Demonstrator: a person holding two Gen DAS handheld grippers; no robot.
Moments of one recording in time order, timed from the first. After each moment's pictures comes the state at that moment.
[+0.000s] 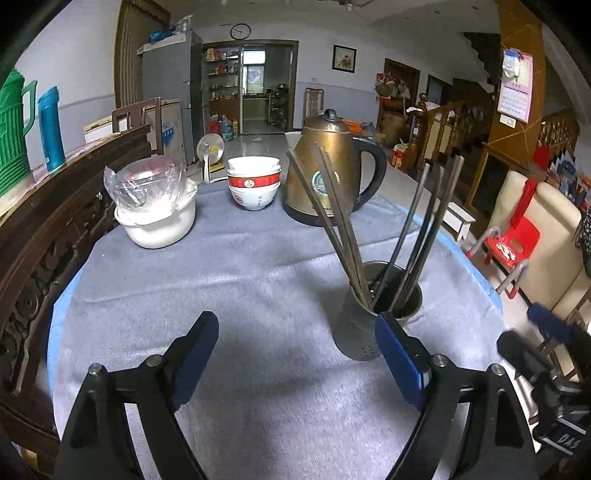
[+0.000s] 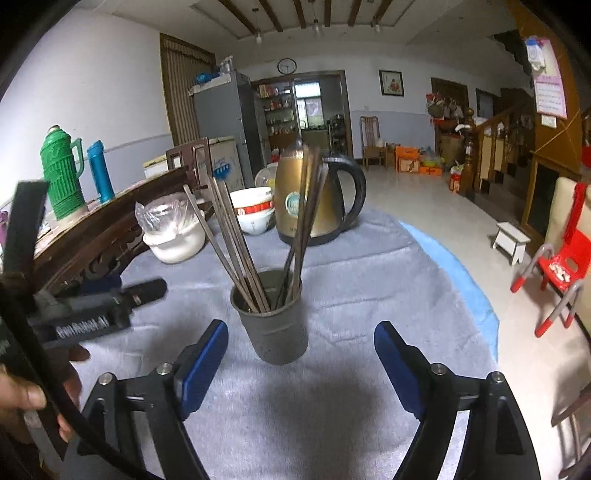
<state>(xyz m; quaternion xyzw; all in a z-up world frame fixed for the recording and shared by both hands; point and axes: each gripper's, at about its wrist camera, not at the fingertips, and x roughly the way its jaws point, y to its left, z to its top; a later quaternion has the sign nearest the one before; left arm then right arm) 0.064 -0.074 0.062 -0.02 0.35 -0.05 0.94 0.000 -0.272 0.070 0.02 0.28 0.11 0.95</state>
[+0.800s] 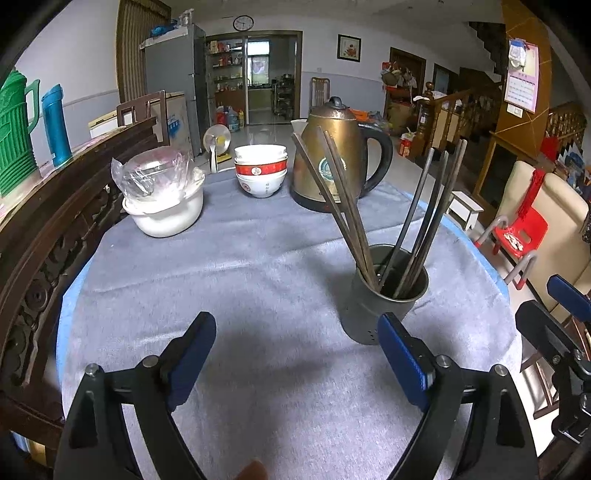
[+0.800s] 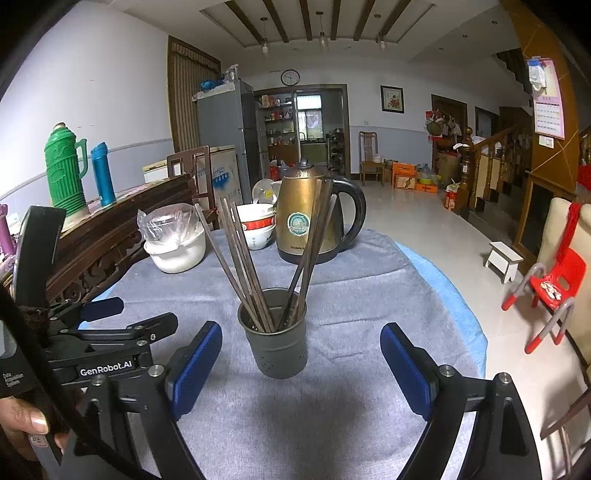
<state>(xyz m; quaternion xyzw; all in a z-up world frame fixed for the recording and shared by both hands) 0.055 -0.076 0.061 -0.01 0.37 -0.03 0.93 -0.005 -0.261 0.089 0.00 0.26 0.10 0.96</state>
